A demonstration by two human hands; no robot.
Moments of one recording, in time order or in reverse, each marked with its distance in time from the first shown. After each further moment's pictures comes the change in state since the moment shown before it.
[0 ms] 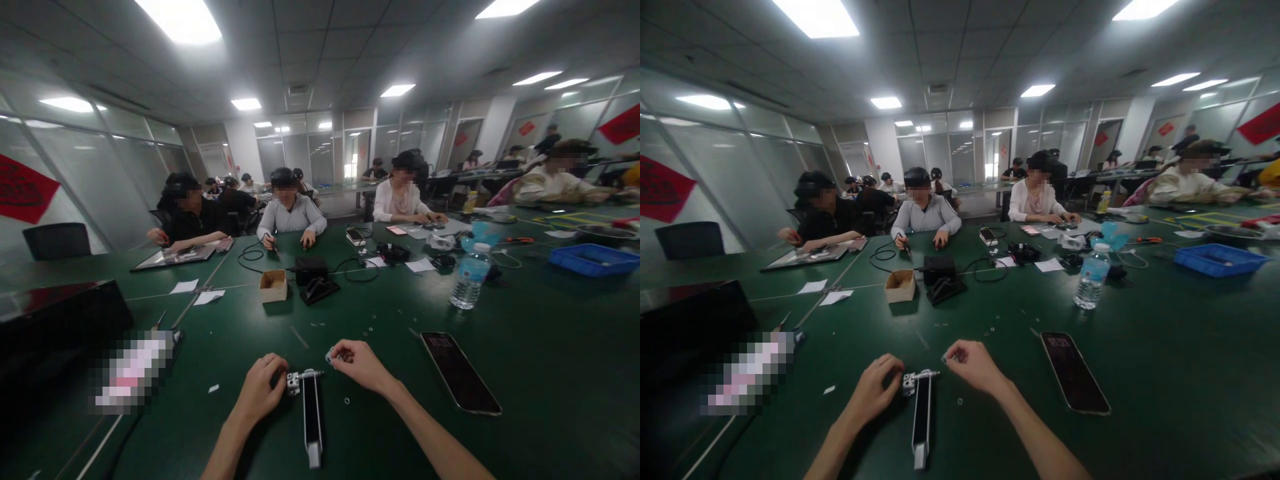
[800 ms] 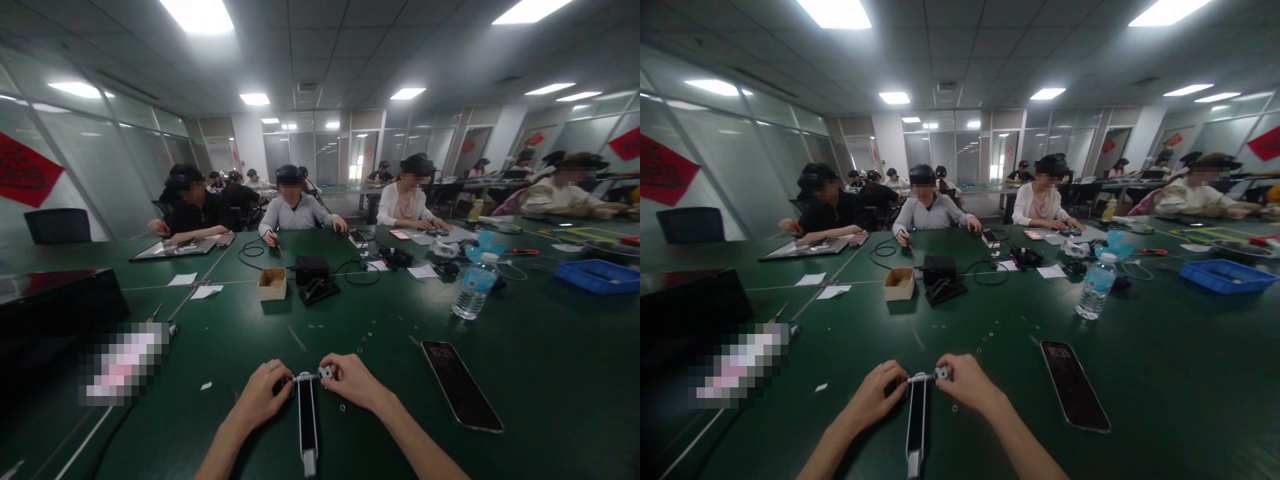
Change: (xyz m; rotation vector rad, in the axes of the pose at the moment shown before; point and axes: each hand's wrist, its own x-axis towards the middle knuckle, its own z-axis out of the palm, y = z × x) left_hand 0.000 0.006 0.011 -0.048 -0.164 -0.012; right_hand -0.004 -0.003 0.008 -0.292 -0.175 0.003
